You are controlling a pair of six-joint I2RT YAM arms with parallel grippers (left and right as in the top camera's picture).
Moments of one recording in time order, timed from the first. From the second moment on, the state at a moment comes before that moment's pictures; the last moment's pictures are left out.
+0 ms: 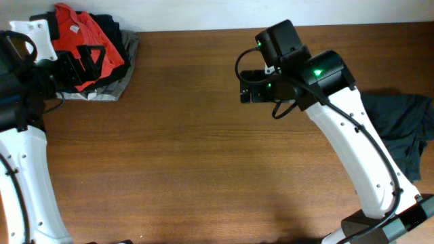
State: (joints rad) left arm 0.32 1.50 1.65 -0.74 0.57 -0.01; right arm 0.45 1.71 1.94 -1.29 0.10 0.40
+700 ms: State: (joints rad) left arm 0.32 1.50 1.65 -0.74 0.57 -0.01; right arm 0.30 1.31 1.61 -0.99 0.12 0.26
